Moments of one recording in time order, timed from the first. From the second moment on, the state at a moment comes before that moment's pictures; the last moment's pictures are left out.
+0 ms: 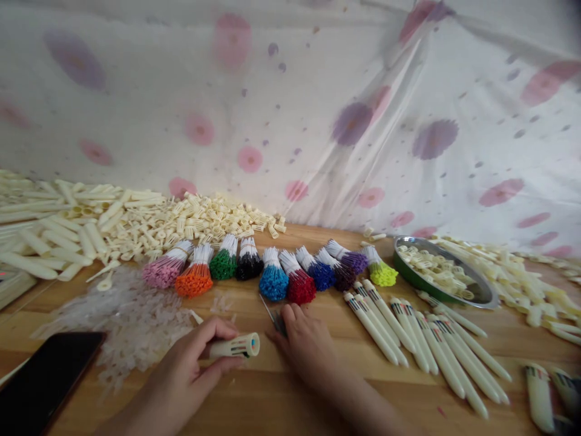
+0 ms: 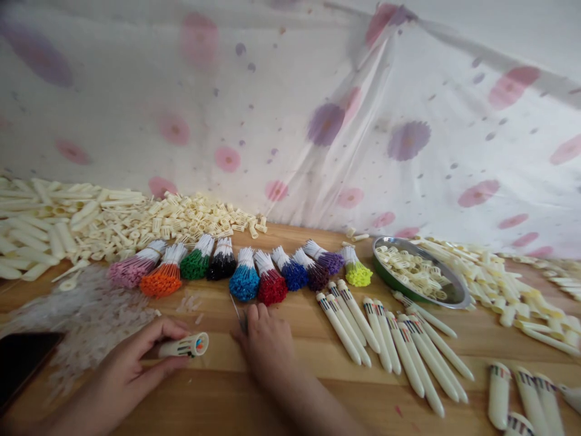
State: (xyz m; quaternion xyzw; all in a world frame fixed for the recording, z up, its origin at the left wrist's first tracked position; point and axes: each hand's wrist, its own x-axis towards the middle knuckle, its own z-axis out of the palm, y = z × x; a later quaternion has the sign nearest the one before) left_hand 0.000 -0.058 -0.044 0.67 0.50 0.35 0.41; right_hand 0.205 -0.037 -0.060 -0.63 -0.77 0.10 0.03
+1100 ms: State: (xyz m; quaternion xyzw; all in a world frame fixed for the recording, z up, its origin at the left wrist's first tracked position) left_hand -0.008 -0.058 -0.046 0.80 0.41 0.44 -0.03; right_hand 0.196 -0.068 -0.016 -0.54 -0.63 0.49 0.25
